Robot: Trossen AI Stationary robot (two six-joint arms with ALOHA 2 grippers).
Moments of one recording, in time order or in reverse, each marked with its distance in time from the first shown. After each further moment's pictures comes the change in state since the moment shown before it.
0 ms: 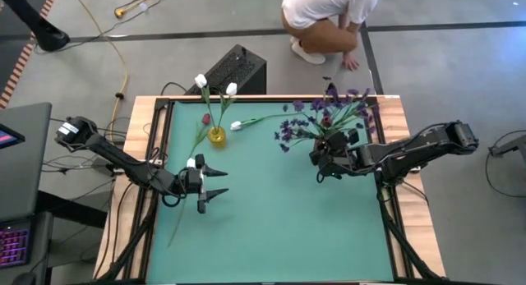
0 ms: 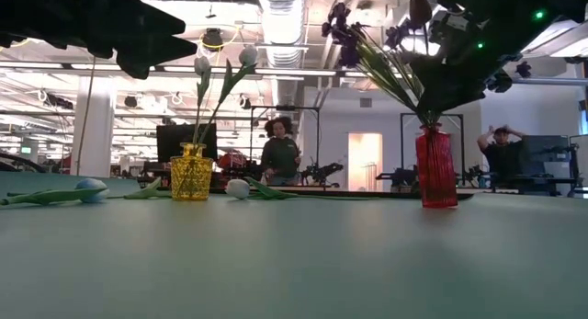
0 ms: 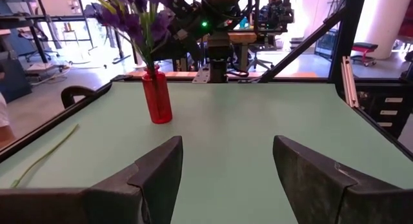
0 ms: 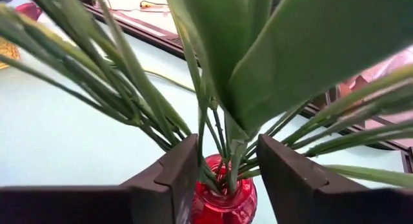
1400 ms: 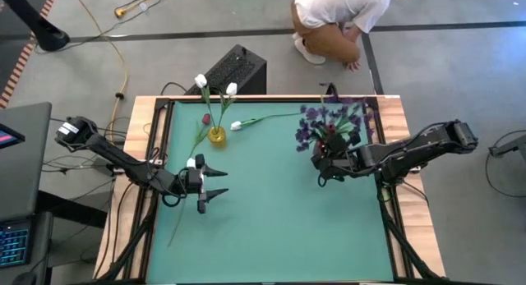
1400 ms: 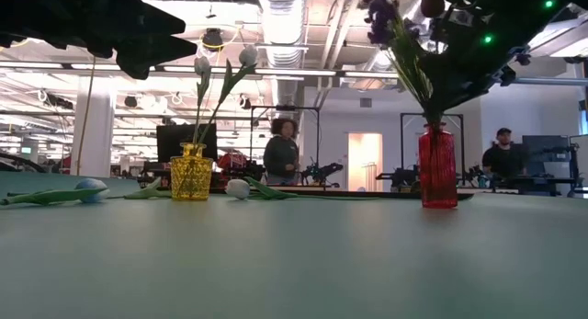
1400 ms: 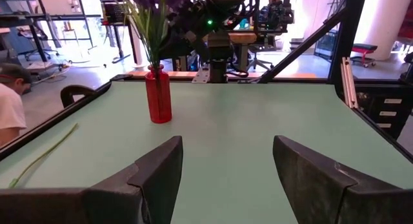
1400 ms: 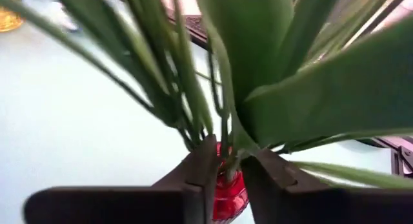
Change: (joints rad) left arm 0.000 0.000 0.000 0.001 0.000 -0.007; right arm 0.042 -0.005 0.045 -0.111 -0.031 -0.015
